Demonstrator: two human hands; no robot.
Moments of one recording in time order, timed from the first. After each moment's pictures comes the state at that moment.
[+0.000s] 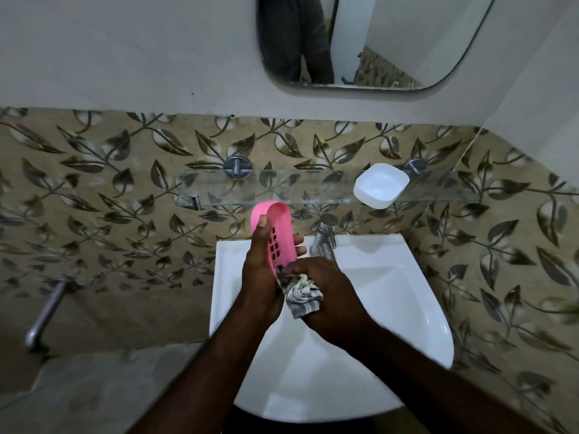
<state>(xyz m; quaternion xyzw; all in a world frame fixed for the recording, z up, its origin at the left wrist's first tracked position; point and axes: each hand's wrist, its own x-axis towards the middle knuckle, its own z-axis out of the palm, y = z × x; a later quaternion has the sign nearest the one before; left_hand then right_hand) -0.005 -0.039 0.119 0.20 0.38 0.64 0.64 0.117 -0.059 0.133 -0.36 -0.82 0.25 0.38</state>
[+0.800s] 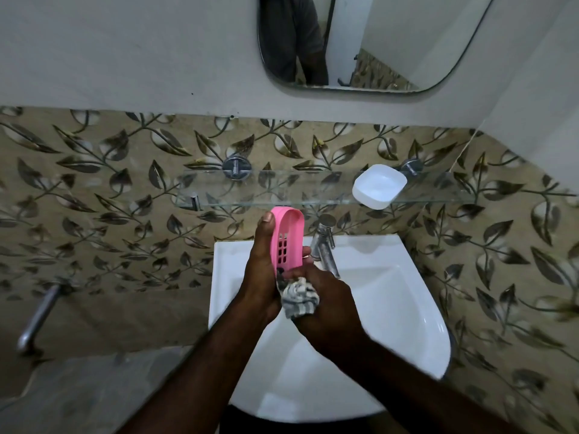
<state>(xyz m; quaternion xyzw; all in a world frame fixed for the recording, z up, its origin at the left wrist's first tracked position) -0.008 -0.034 0.115 0.16 0.40 0.57 0.70 0.109 -0.079 0.128 -0.45 -0.76 0.23 0.40</state>
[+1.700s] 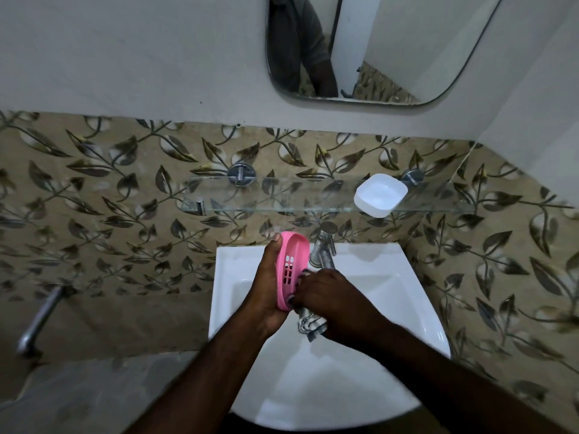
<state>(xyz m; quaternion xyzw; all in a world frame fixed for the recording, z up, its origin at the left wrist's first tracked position) -0.007 -0.040 0.103 0.13 0.36 0.50 0.78 0.145 -0.040 0.118 -0.26 -0.95 0.03 0.15</state>
